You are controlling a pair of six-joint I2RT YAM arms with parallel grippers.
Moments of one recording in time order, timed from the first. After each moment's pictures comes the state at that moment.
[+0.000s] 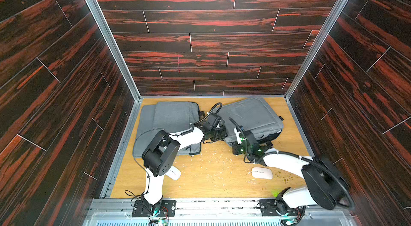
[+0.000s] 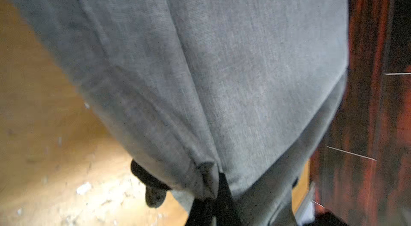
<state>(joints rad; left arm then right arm) -0.66 1.95 1.28 -0.12 0.35 -0.88 0.62 1.43 0.60 0.04 0.04 0.37</state>
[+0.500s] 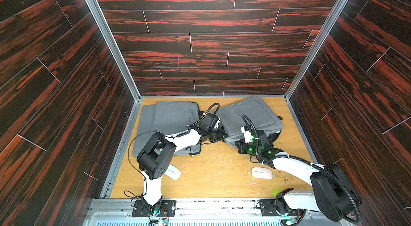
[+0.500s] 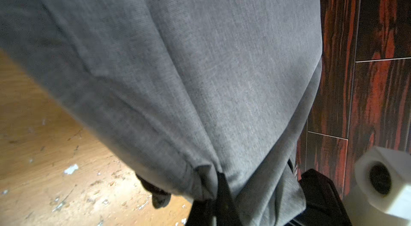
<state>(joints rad) -0.65 1.90 1.22 -0.07 0.41 -0.88 0.49 1.33 0.54 0.09 -0.22 0.40</state>
